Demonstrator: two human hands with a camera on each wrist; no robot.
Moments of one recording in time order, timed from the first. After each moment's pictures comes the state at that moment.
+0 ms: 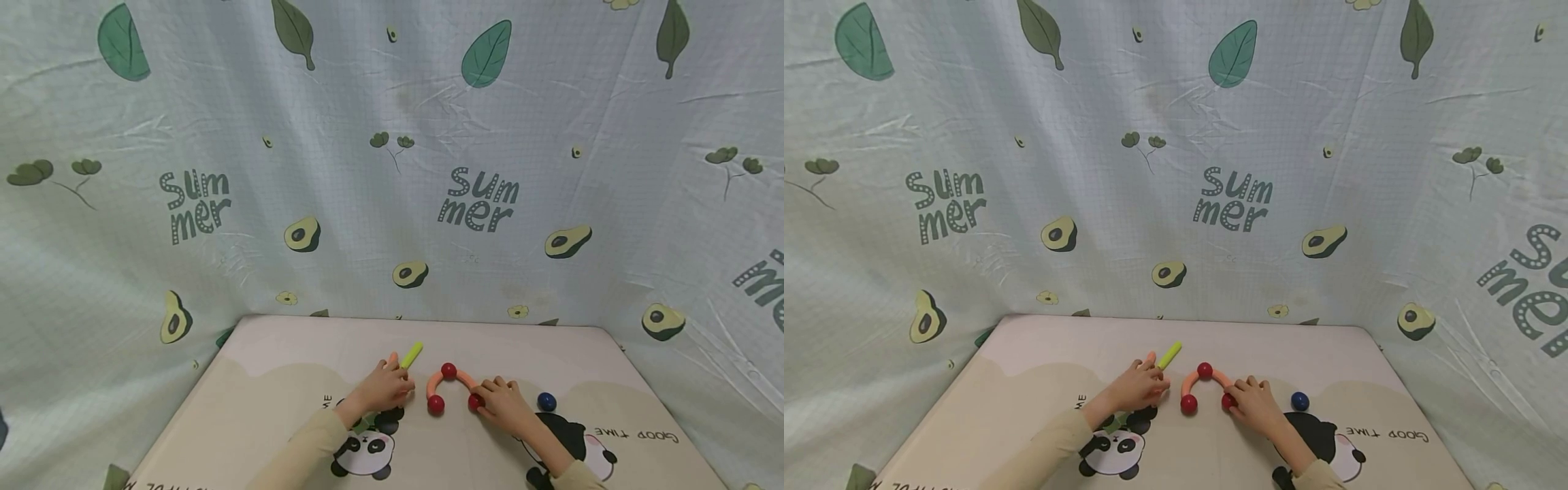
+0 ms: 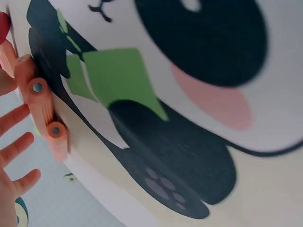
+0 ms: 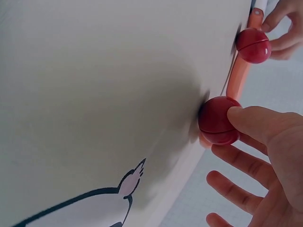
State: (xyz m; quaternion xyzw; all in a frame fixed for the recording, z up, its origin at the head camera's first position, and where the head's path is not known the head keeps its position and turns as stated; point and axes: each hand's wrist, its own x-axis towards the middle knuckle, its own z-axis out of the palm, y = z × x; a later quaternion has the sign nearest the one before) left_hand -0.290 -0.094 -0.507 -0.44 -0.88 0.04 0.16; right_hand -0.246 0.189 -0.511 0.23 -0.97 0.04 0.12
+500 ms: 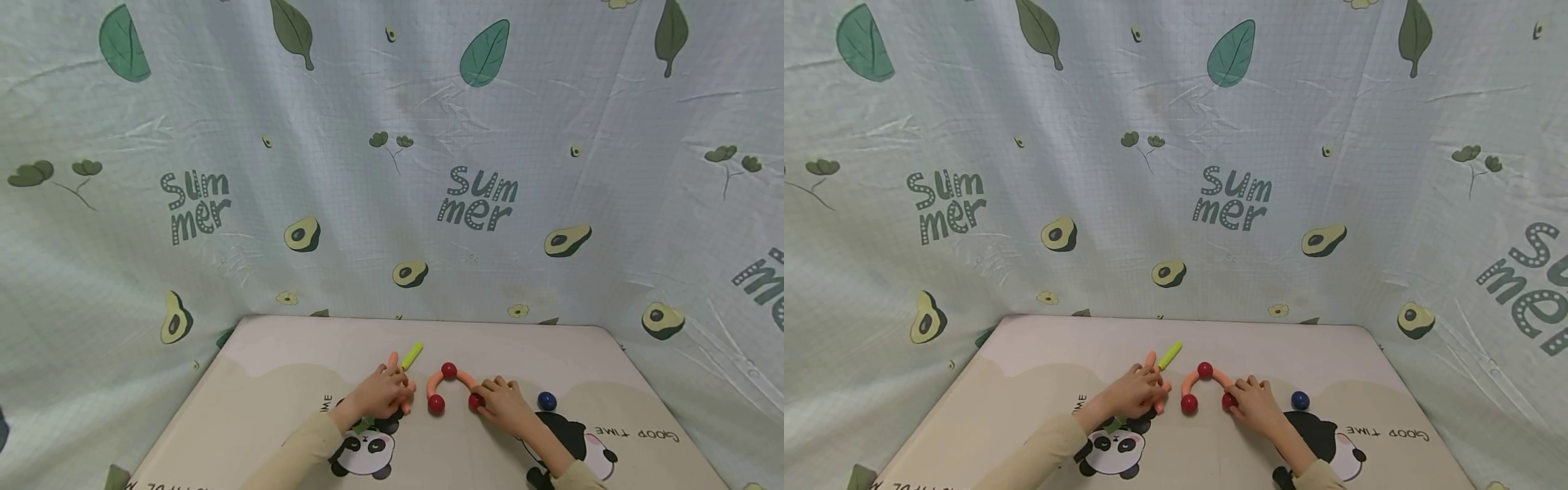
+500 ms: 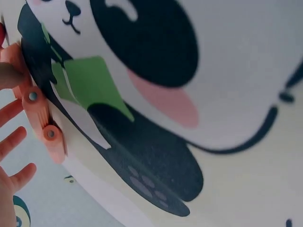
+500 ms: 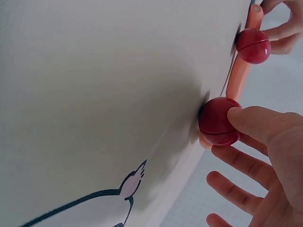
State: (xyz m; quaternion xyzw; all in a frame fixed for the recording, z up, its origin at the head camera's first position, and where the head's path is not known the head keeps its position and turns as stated) left_hand -0.286 -0.101 -0.511 -0.47 -0.87 0.03 0.16; right_hand -0.244 0.191 -0.512 0.23 -0.96 0.04 0.13
